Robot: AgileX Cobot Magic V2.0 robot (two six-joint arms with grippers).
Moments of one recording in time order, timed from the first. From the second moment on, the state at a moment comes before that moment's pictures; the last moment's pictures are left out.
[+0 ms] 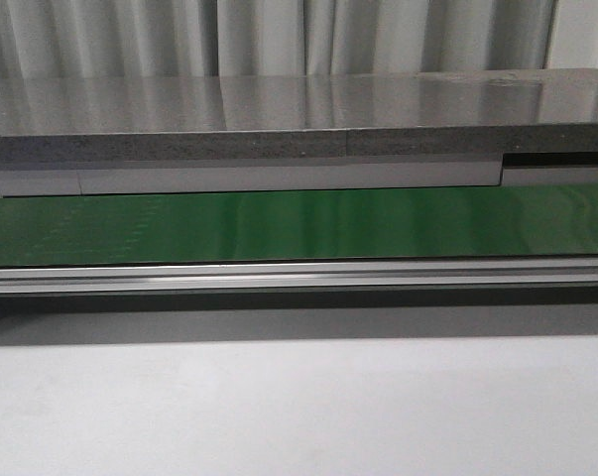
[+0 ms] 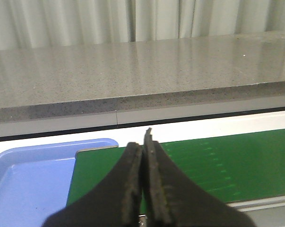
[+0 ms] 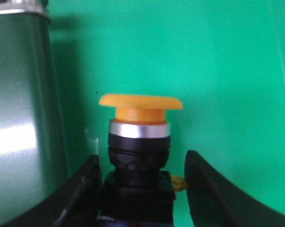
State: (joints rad) left arm -0.08 0.32 -0.31 -0.28 0.17 0.31; right arm -0.41 1.74 -1.16 -0.10 0.52 -0.17
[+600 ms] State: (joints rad) left arm -0.08 0.32 -0.31 -0.28 0.17 0.31; right arm -0.41 1.78 -1.16 -0.10 0.42 -0.17
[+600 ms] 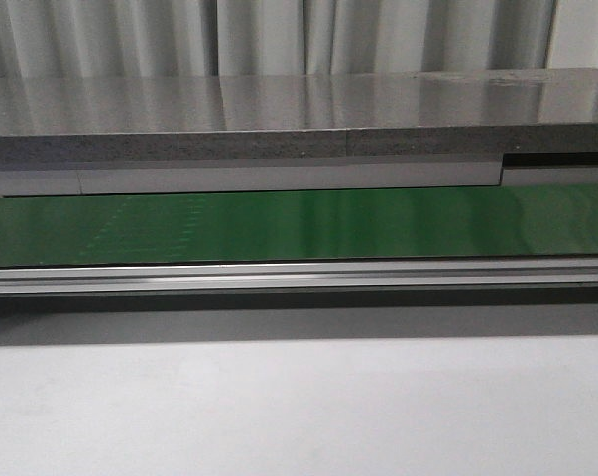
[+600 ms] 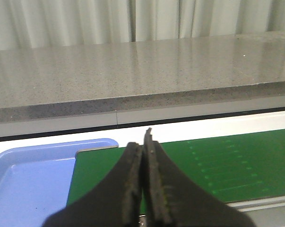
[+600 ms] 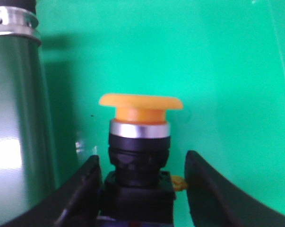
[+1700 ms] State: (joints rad) left arm -0.08 0.32 -0.31 -0.28 0.17 0.31; right arm -0.41 1.81 -1.16 -0.11 0.40 -0.17
